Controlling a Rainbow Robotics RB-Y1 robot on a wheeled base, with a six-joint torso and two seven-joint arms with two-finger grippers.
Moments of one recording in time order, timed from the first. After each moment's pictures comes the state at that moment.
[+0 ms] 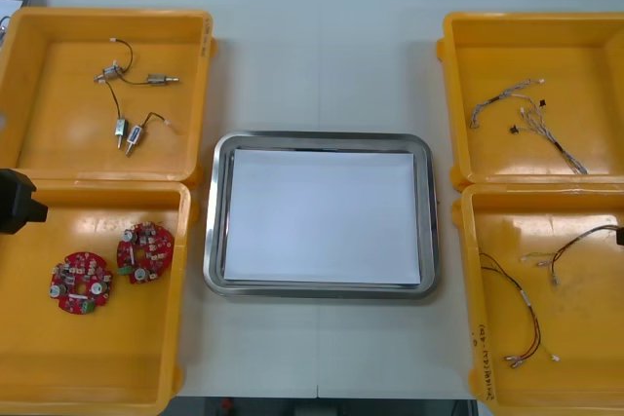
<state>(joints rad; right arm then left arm) -0.06 -0.60 -0.46 -2.20 -0.68 1.92 1.39 -0.11 0.84 0.30 -2.25 0.90 1.87 -1.18</state>
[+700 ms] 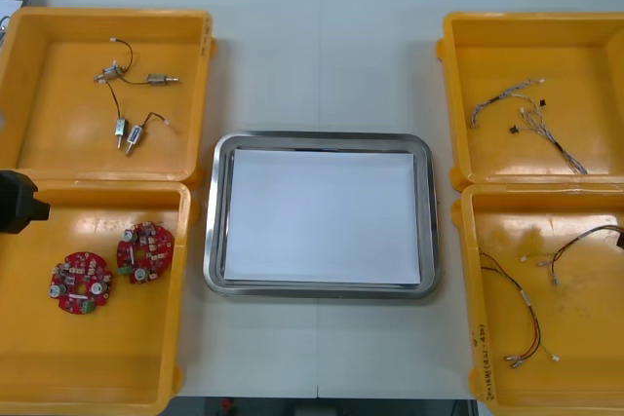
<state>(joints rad) -0.06 -0.55 -0.48 -2.14 -0.61 1.92 1.08 -0.05 0.84 0.30 -2.25 0.88 1.78 -1.18</state>
